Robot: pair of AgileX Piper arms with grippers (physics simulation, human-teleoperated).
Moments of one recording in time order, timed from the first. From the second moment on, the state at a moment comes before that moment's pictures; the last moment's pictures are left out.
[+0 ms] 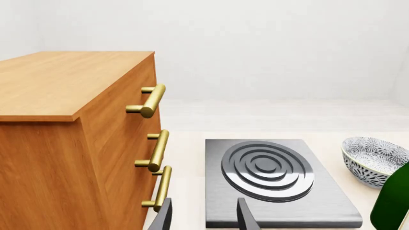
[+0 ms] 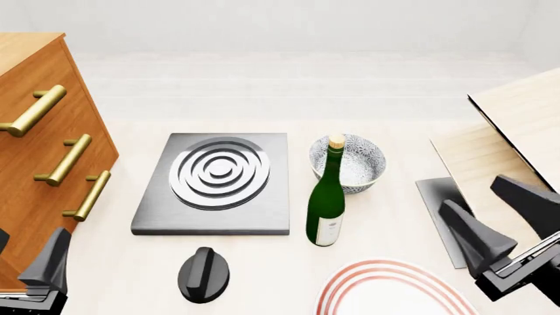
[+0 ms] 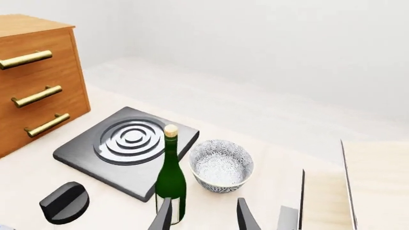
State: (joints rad) left arm 0.00 0.00 0.00 0.00 0.00; right arm 0.42 0.33 -0.32 0.11 -0.08
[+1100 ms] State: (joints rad) left arm 0.00 0.00 0.00 0.00 0.00; right arm 0.82 1.26 -0.56 -0.20 -0.06
